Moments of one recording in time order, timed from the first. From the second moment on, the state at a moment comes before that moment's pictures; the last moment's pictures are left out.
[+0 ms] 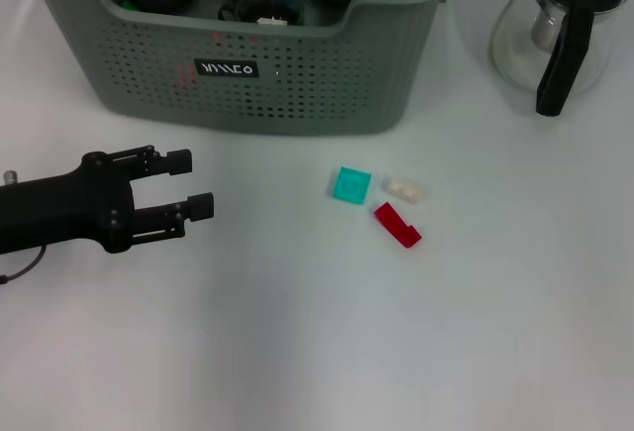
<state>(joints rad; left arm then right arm) -0.34 -2.03 0.52 0.59 2.01 1.77 -1.26 1.37 2.10 -1.31 -0.47 -2.43 -0.64 2.44</state>
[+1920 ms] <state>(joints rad) -0.33 -2.00 0.48 0.64 2.02 1.82 -1.24 0.93 2.10 -1.45 -1.17 -2.48 -1.73 2.34</state>
